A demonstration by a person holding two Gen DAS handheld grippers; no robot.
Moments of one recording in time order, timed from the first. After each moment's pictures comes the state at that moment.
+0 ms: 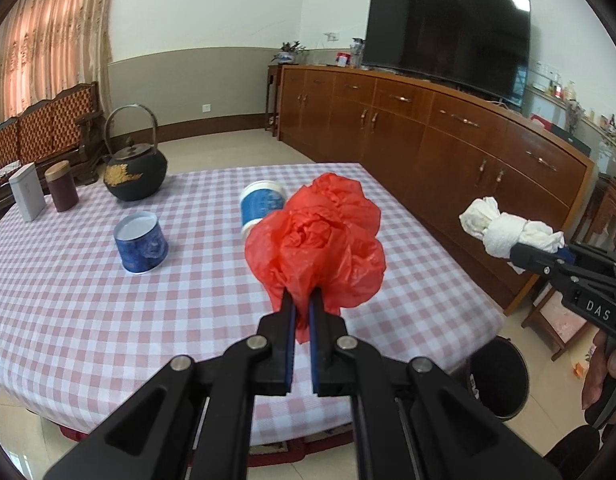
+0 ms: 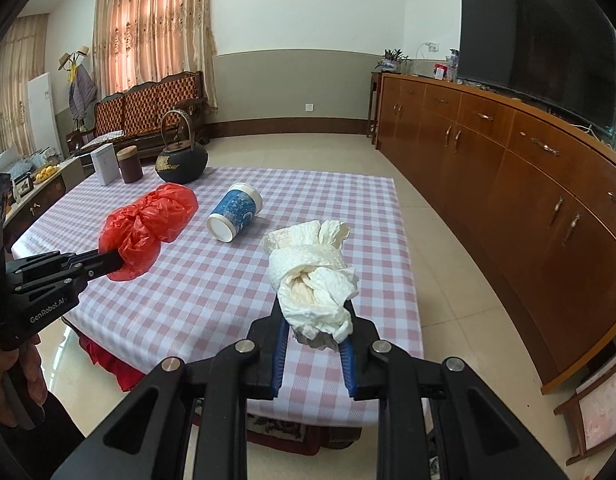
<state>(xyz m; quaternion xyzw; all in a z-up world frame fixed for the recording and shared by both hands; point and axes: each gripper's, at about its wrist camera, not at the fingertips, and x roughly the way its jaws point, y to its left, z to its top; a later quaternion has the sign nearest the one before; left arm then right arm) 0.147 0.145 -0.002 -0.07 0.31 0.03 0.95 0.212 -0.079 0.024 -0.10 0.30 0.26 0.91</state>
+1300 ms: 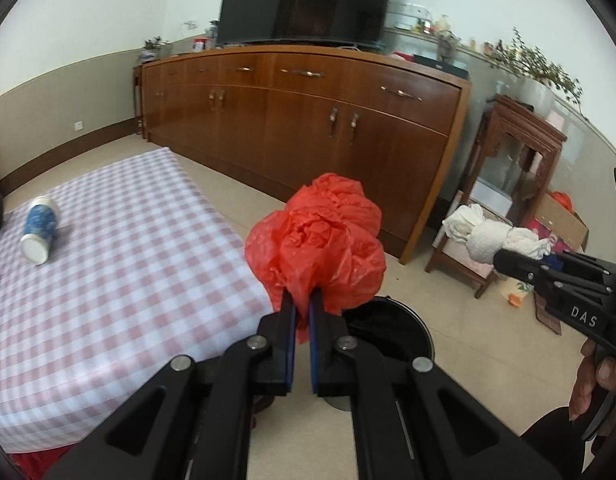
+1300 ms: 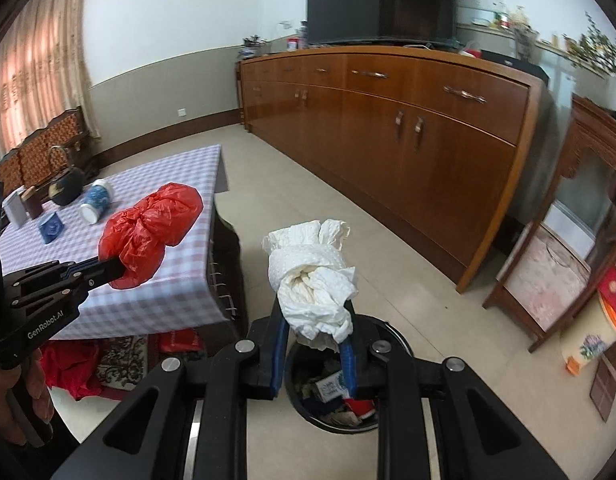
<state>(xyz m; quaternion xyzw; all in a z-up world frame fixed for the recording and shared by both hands) 0.161 -0.072 -0.025 -0.01 0.33 -0.18 0.93 0.143 -0.302 0.000 -0.02 0.34 0.05 0.94</state>
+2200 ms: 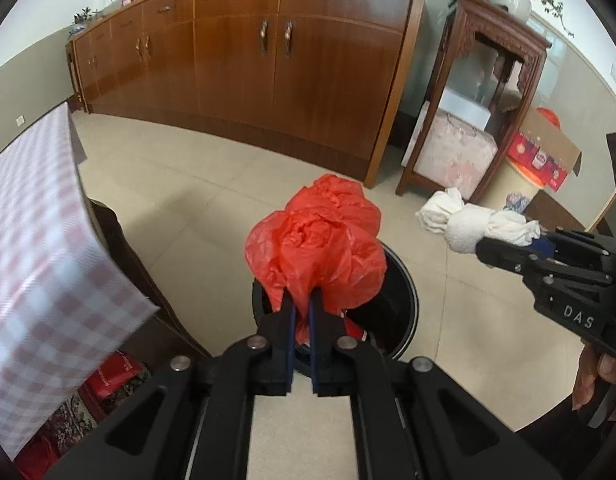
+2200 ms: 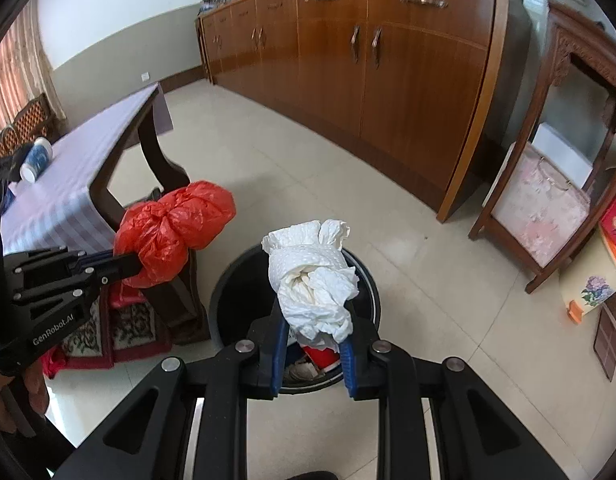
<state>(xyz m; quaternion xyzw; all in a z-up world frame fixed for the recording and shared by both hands) 0.191 -0.187 -0.120 0.06 0.42 -0.25 0.87 0.170 -0.396 -0.116 0.00 0.44 0.02 0.90</state>
